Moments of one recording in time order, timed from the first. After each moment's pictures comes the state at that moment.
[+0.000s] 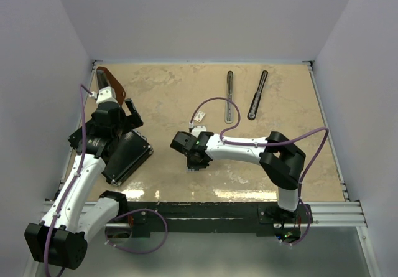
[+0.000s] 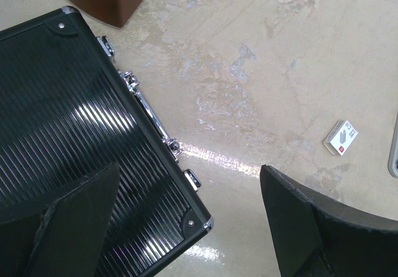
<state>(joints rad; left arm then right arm) -0.18 0.91 0.83 -0.49 -0.26 -0.47 1.11 1.88 1.31 -0.75 0.32 1.06</state>
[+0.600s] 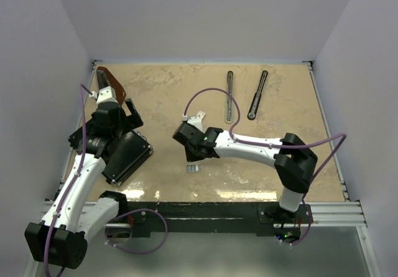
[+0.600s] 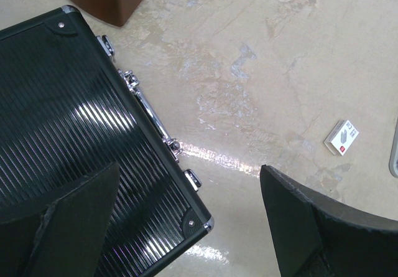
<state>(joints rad) -0.18 0.91 0.83 -0.49 -0.26 -0.47 1.09 1.81 1.32 -0.66 0.31 0.85</state>
